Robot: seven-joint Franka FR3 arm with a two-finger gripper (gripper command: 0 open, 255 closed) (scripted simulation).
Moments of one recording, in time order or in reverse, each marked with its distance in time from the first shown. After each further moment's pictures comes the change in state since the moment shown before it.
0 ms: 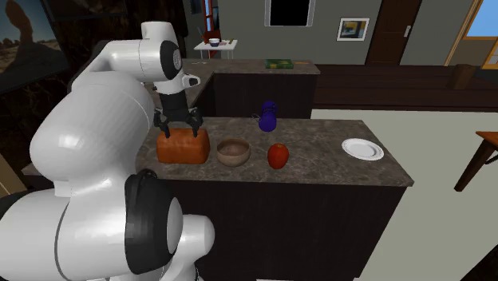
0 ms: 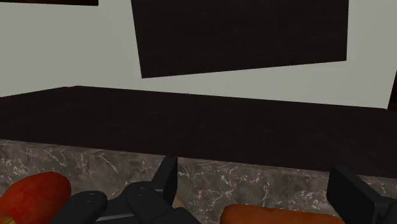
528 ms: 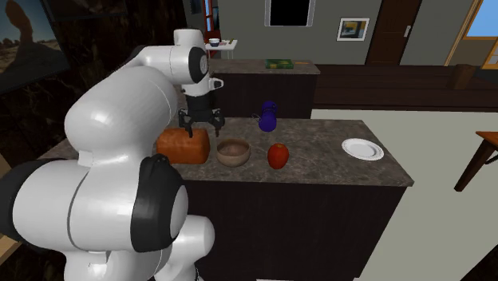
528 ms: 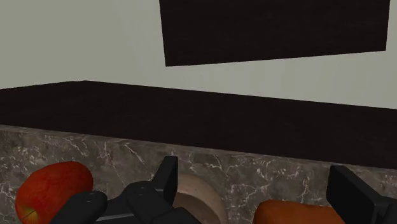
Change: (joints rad) arm -0.026 0.101 -0.126 0.017 -0.080 0.082 -0.140
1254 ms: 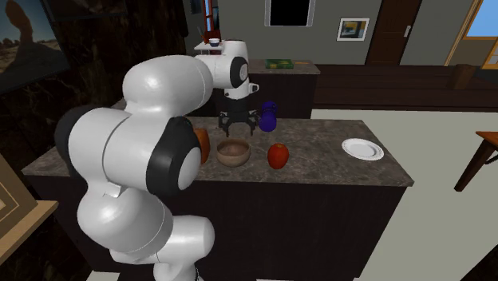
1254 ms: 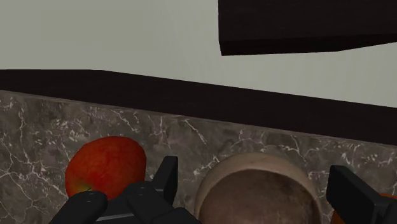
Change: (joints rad) arm -0.022 0.292 -0.225 0.145 -0.062 0.151 -0.262
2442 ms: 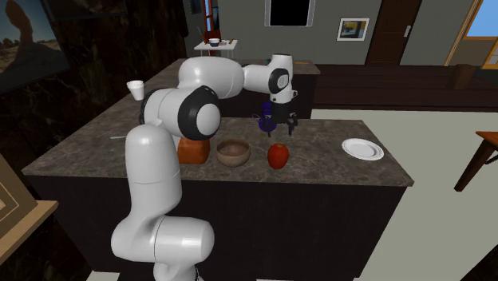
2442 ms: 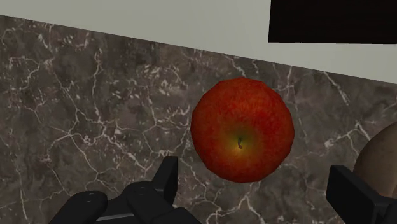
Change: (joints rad) arm -0.113 0.646 -0.221 0.487 0.255 0.091 -0.455
